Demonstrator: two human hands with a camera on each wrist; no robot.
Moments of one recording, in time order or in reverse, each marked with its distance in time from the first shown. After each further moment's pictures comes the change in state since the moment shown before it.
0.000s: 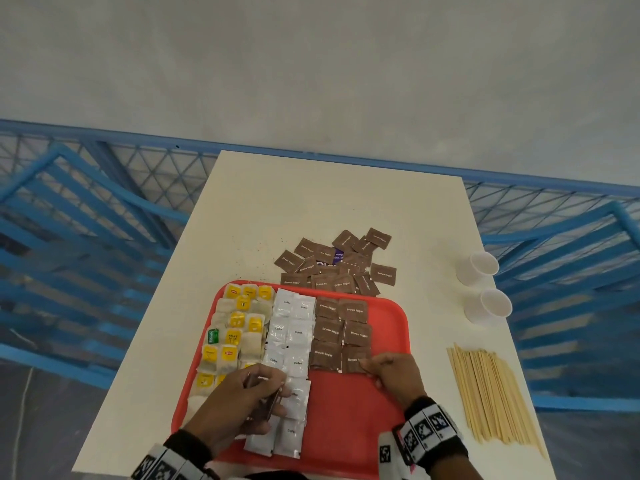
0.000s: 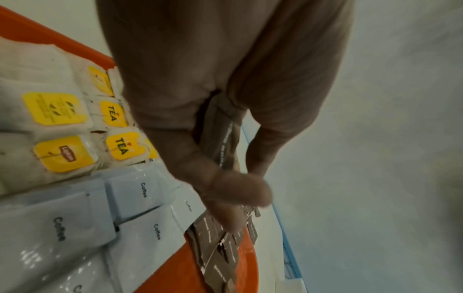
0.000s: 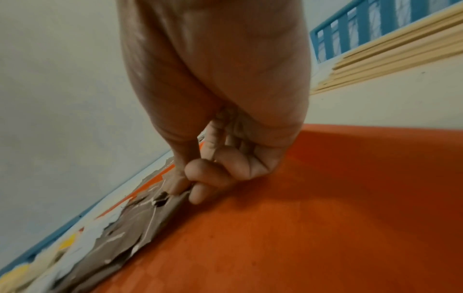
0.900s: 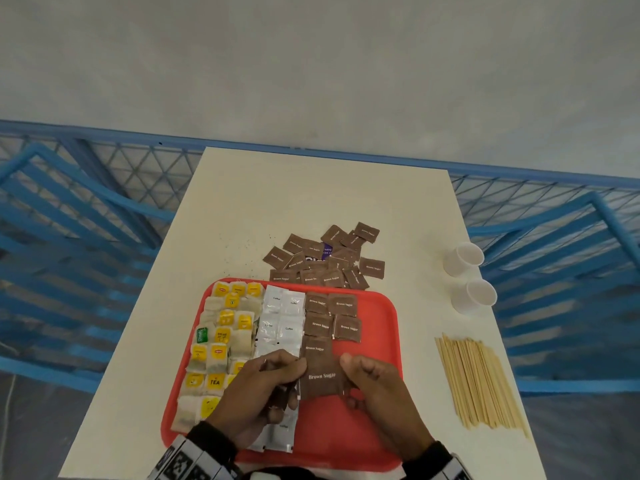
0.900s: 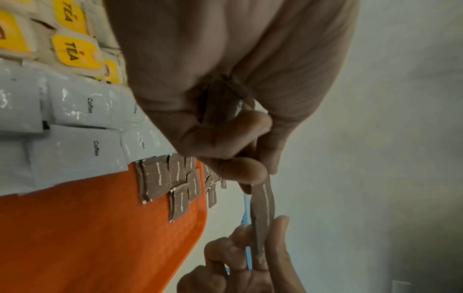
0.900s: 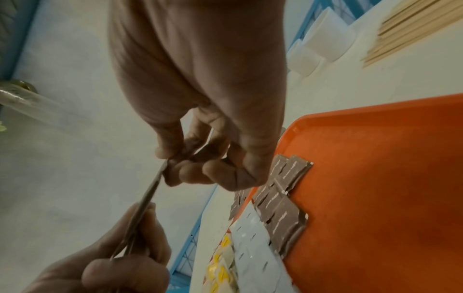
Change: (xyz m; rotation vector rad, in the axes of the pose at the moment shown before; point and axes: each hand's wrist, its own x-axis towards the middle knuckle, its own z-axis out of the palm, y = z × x) left_hand -0.001 0.011 0.038 -0.163 -0.141 0.138; right_hand -0.117 -0.061 0.005 0.403 -0.316 -0.217
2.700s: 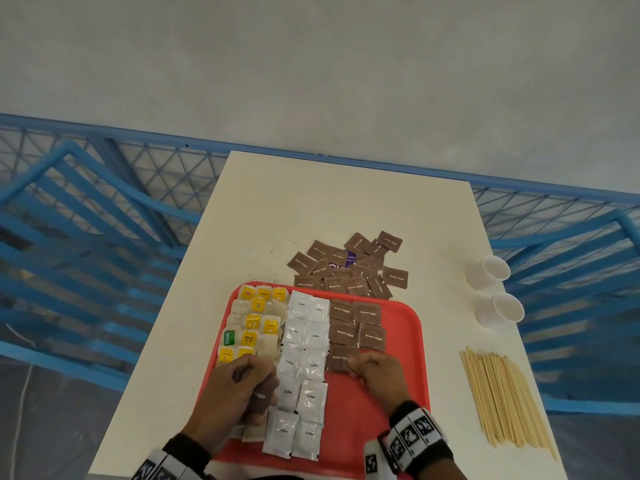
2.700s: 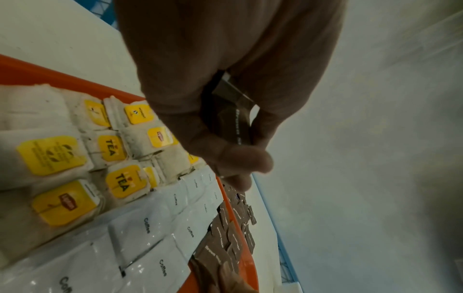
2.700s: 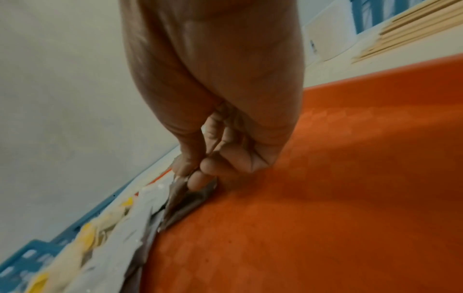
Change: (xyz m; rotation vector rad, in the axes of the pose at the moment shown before) left_hand -0.022 0.009 -0.066 0.135 0.295 0.054; right_hand 0.088 0.060 0.001 -0.389 0.277 0.148
